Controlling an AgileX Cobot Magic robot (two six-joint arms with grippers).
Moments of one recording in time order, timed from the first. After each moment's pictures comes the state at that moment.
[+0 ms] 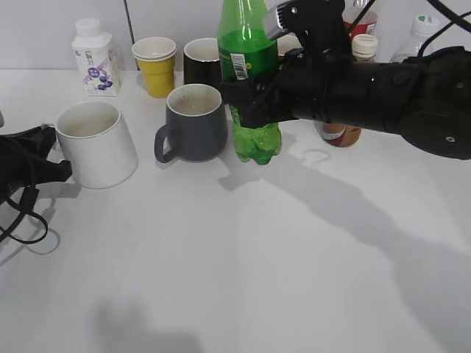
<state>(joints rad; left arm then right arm) -0.16 1.88 -0.42 0.03 -1.20 -0.01 0.55 1.73 -0.91 -0.63 -0.53 0.50</state>
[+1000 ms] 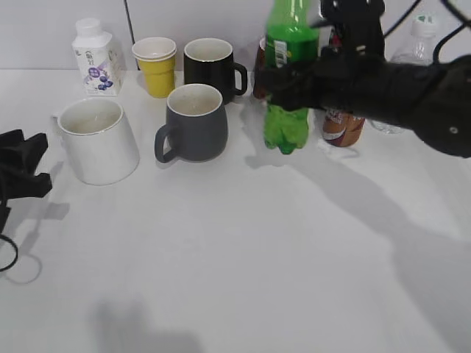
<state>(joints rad) -0.16 1.71 -0.26 0.08 -1.21 -0.01 0.45 1.77 -0.91 -0.44 -0.55 0.45</state>
